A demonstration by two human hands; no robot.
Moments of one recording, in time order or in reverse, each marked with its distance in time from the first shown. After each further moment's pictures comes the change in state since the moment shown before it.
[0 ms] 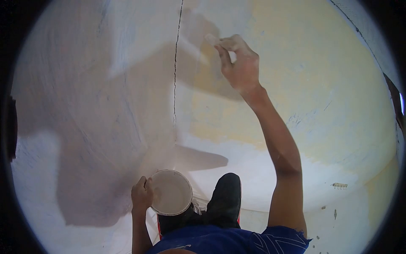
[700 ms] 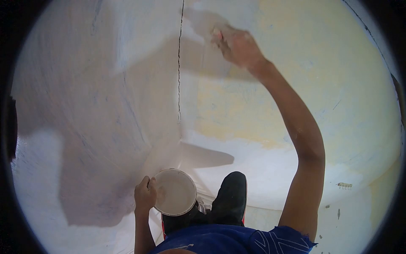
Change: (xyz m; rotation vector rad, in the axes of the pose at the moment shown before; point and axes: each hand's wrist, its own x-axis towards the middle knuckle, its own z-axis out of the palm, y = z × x) left_hand 0.002 -0.003 0.001 -0.007 -0.010 -0.023; right_hand 0.025 0.039 0.012 -0.232 -0.527 0.021
